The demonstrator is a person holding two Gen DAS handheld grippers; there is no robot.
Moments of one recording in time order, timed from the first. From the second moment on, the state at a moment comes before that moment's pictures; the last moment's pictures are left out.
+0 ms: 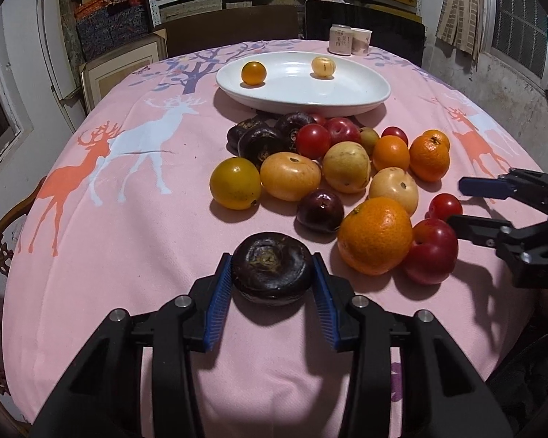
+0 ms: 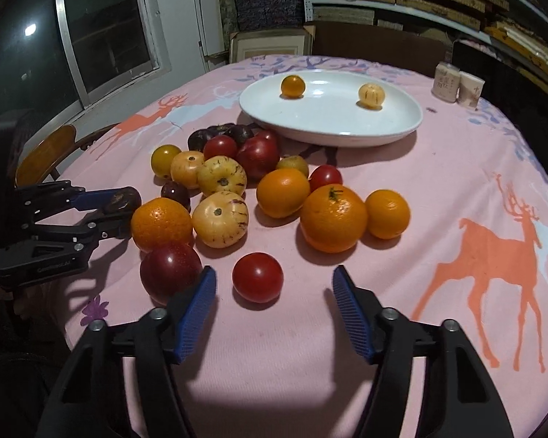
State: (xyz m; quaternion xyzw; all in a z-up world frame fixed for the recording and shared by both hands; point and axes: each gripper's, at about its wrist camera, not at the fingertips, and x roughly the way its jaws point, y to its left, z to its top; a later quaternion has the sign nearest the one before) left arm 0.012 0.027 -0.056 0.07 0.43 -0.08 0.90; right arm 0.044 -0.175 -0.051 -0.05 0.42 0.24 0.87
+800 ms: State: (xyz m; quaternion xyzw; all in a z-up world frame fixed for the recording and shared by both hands) left arm 0.011 0.028 -0.052 0.05 0.42 -0.08 0.90; right arm 0.047 -0.182 -0.057 -0.02 0.41 0.25 0.87
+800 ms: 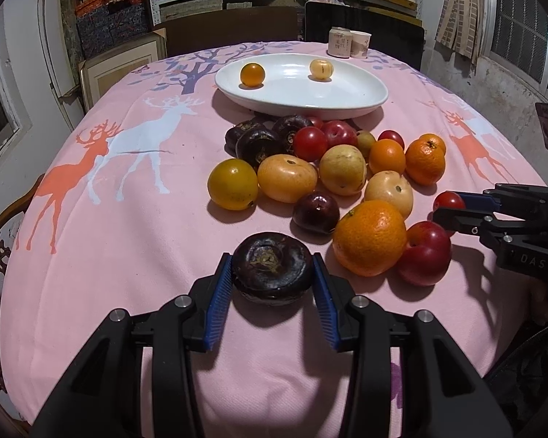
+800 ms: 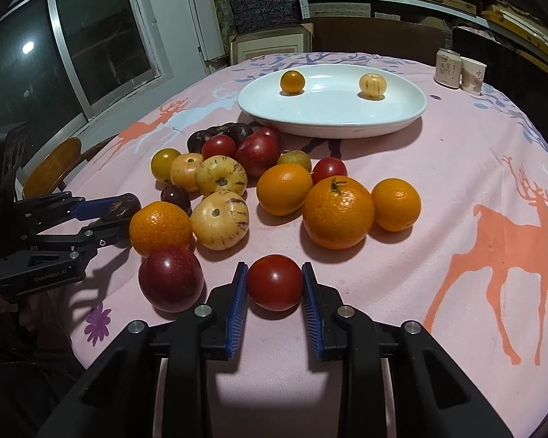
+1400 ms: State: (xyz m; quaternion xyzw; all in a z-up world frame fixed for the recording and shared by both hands) left arm 0.036 0.015 -0.001 0.06 0.38 -0.07 0.92; right arm 0.054 -0.238 0.006 0.03 0.34 0.20 0.92
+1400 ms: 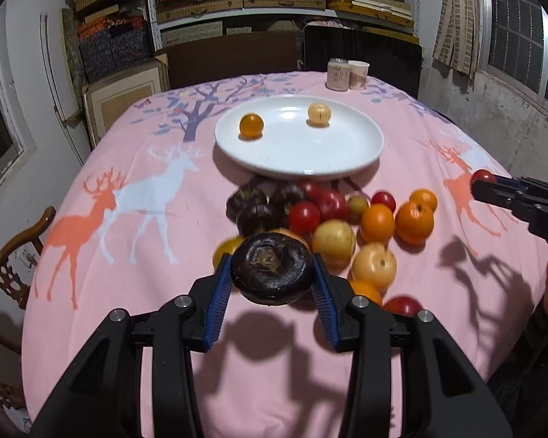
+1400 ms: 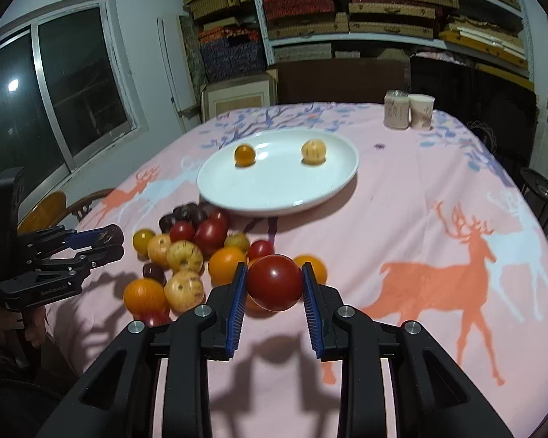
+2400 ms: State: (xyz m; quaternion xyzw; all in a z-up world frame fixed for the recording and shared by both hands) left arm 0.228 -0.010 -0.004 0.06 0.41 -0.04 0.91; right arm 0.219 -0.218 0.029 0.01 0.35 0.16 0.92
